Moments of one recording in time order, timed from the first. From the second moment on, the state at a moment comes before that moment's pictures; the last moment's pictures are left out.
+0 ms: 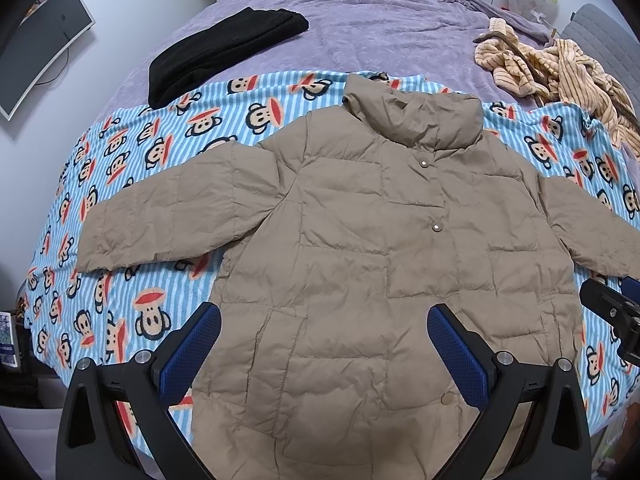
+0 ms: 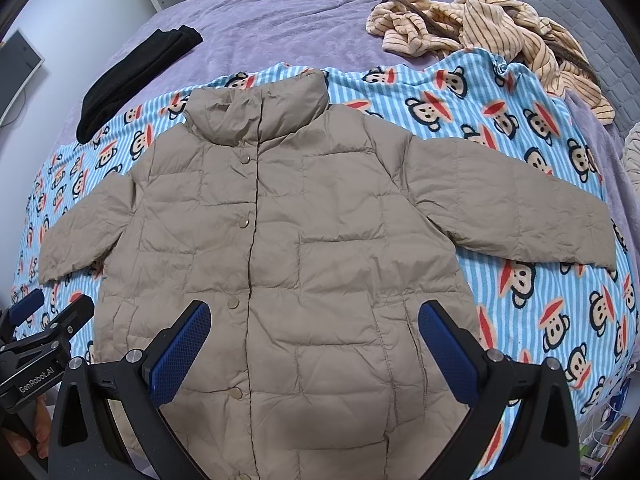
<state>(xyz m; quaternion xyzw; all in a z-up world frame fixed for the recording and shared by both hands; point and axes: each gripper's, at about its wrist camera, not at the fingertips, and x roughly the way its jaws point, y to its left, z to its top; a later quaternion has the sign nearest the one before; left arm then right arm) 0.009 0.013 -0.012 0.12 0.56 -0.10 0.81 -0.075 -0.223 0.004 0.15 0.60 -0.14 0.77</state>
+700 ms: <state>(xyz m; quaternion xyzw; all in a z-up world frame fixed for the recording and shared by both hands) 0.009 0.013 -0.014 0.12 0.56 -0.10 0.81 -0.073 -0.222 0.003 0.15 0.60 -0.14 0.77</state>
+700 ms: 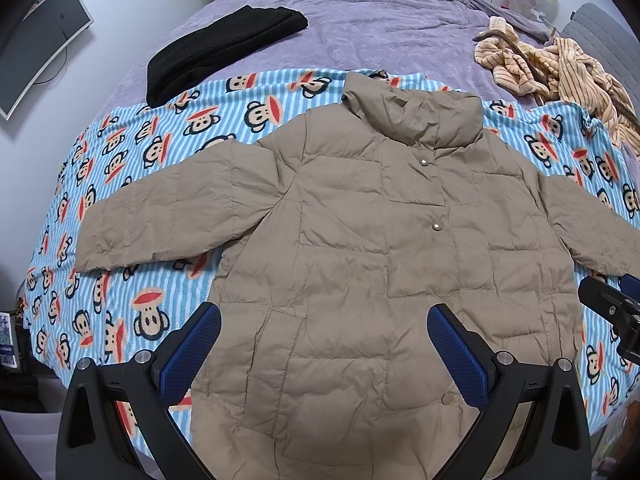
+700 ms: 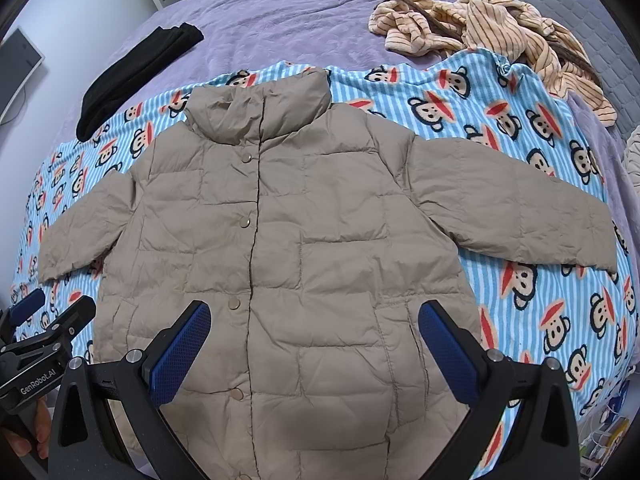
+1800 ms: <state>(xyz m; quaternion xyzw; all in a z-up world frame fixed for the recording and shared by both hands) 0.020 0.057 -0.047 0.07 0.60 -0.09 0.79 -0.061 -0.197 -0.015 0.15 0.63 -0.13 0.75</state>
